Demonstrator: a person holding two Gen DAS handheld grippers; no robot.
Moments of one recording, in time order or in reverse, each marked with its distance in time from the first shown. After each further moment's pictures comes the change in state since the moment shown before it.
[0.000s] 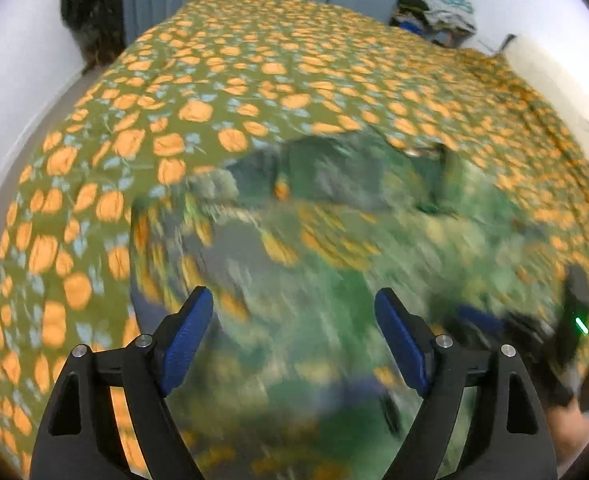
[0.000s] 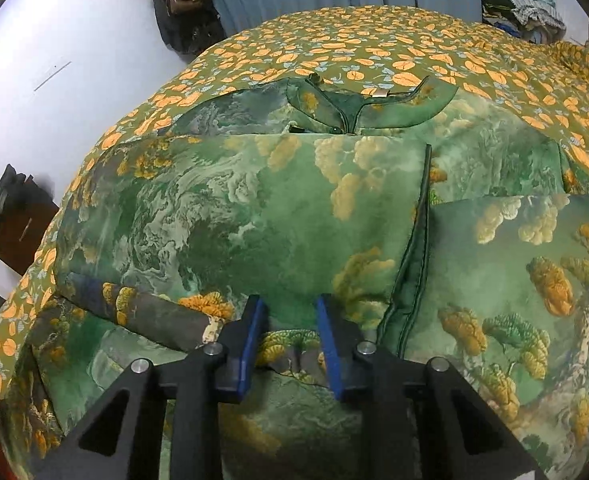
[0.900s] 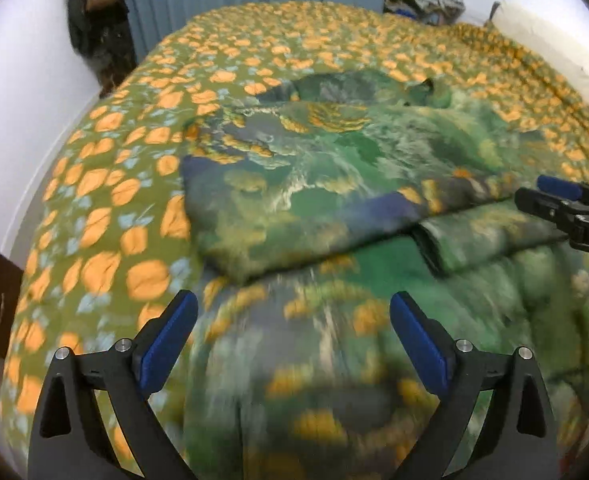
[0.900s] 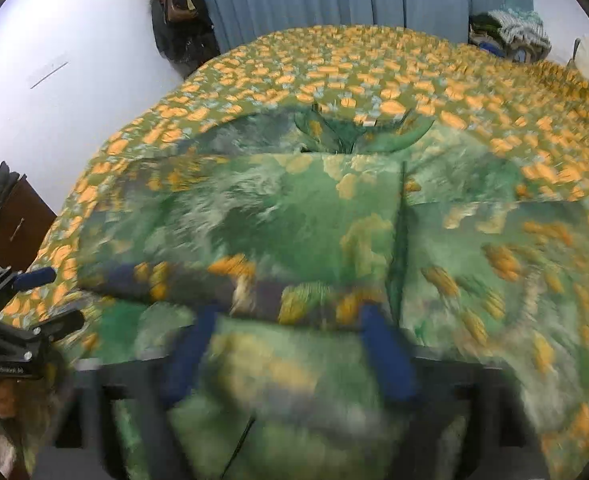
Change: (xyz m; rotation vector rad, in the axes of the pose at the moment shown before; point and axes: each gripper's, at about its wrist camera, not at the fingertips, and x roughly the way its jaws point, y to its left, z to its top) left arm -0.058 -0.004 -0.135 0.115 -0.058 0.086; right arm -0.084 0.043 -0.020 -0.044 -0.078 -0.152
